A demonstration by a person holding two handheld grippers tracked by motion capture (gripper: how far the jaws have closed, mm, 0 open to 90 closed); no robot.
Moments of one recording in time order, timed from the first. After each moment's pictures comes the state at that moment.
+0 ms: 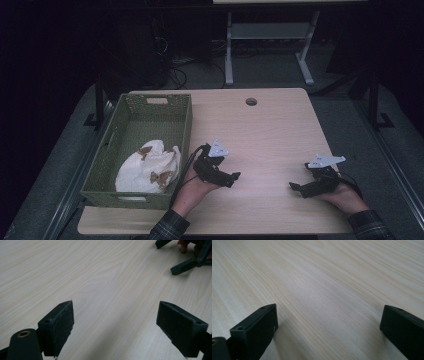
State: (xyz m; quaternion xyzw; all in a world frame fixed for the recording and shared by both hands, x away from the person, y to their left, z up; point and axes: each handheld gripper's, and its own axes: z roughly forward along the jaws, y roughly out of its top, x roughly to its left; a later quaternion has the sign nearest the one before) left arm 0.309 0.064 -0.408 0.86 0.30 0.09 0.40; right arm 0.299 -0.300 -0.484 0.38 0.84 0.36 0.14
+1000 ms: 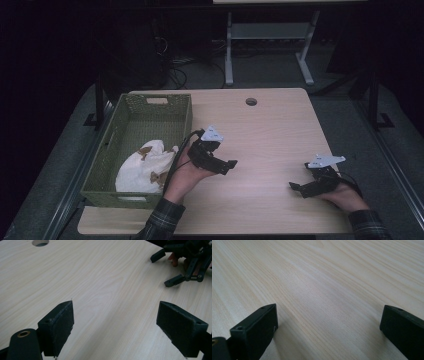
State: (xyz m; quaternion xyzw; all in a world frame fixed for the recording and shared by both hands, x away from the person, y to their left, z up) left arm 0.329 0.082 -0.371 0.86 0.29 0.09 0.42; right arm 0.299 -0.300 -0.484 0.38 0.84 0.36 0.14
